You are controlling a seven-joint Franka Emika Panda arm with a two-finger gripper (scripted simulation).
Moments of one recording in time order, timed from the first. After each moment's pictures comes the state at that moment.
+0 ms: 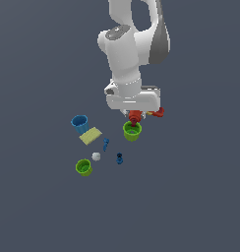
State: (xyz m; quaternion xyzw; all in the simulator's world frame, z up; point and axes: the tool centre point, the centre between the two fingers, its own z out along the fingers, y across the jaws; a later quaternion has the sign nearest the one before) arm -0.056 0.061 0.226 -0.97 0.20 -0.04 0.13
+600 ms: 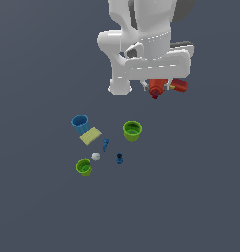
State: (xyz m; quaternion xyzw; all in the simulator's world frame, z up) arm -0.091 0.130 0.335 -0.97 0.20 -0.04 0.13
